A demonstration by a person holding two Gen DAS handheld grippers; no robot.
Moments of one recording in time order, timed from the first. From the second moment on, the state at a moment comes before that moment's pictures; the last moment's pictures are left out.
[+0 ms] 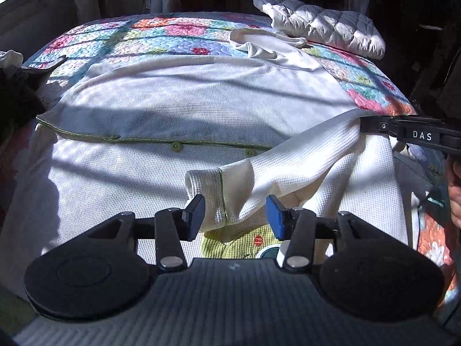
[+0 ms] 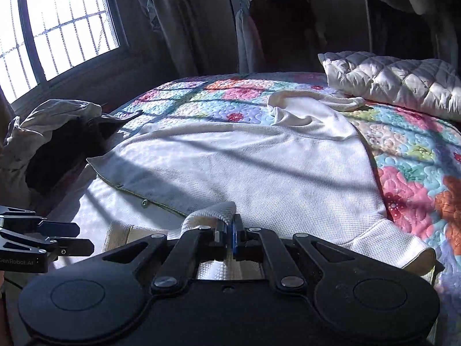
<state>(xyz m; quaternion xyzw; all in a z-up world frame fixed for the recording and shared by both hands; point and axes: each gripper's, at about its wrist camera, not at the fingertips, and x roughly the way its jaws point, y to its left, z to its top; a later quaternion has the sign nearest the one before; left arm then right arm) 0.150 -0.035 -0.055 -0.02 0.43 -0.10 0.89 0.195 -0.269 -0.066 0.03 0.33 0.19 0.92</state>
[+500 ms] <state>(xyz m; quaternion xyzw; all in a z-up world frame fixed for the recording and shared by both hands) 0.141 -0.053 -0.118 -0.03 0.53 -0.15 0.83 0.180 -0.286 -0.091 -0.03 0.40 0.14 0.91</state>
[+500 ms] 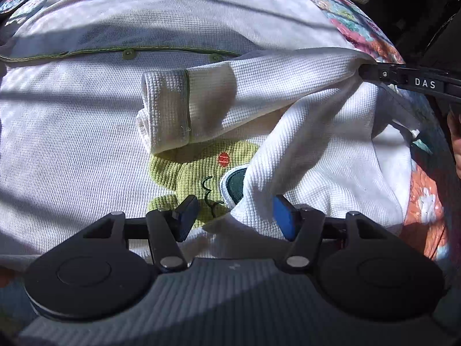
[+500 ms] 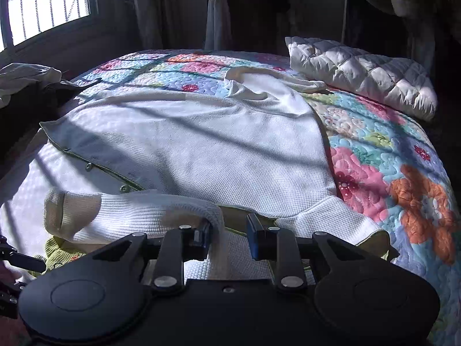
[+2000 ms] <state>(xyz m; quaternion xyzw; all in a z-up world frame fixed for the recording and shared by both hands) 0.100 -0.044 -0.148 -0.09 0.58 -0.18 0.79 0.047 -0.345 -0.168 0.16 0.52 0.28 0.79</state>
